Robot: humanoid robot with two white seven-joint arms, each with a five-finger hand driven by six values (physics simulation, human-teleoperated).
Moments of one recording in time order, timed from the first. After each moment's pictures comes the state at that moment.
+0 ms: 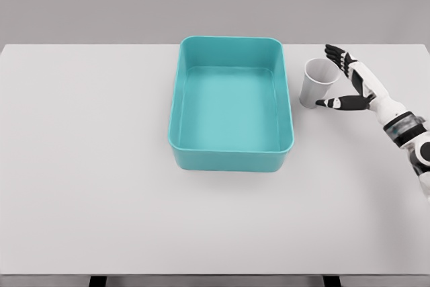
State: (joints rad) left arm 0.06 0.00 -0.04 -0.07 0.02 -0.06 -0.04; right arm -0.57 -0.63 0.76 -0.91 -0.55 -0.60 0.16
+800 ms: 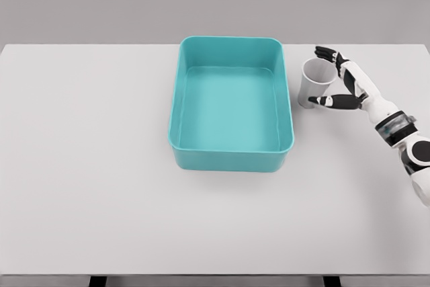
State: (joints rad) left arm 0.05 0.00 -0.04 -0.07 0.02 -0.06 -0.04; right arm -0.58 -0.60 0.76 -0.92 -0.55 -0.60 0.16
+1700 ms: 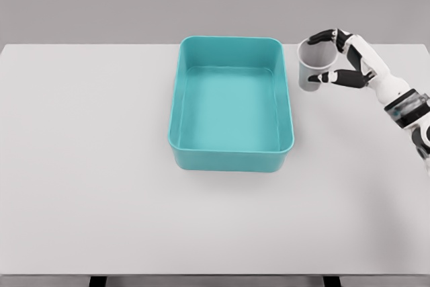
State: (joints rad) left arm 0.06 0.00 -0.04 -0.07 0.02 -0.06 -0.04; right arm -0.63 -0.69 0.76 -1.10 -0.54 -0.61 0.16
